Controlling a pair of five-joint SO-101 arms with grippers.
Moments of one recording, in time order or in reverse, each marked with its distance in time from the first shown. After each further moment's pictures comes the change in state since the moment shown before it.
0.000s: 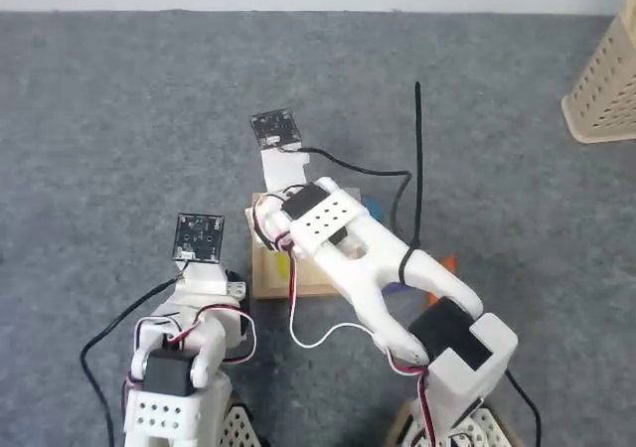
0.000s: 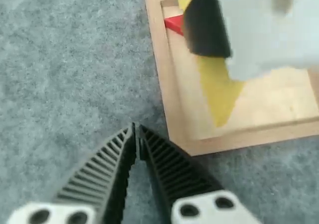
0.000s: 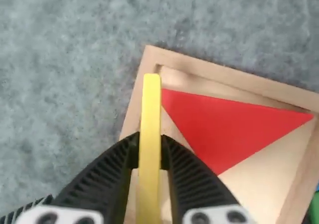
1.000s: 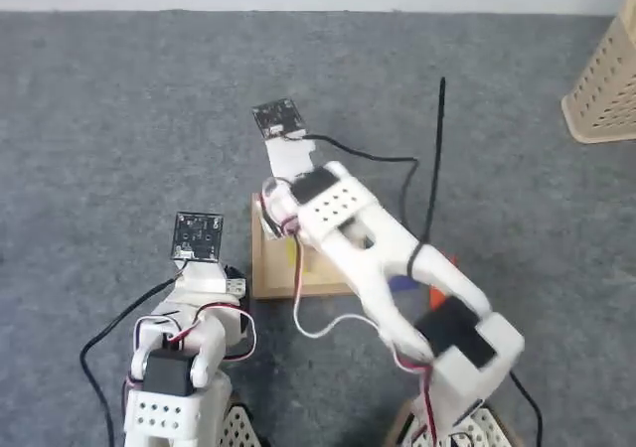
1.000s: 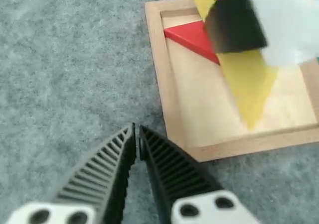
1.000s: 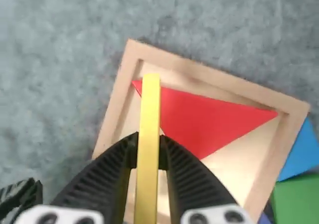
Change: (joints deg) left arm -0.1 0.0 0.0 -1.7 0.0; right arm 2.6 -2.1 -2.5 5.9 6.2
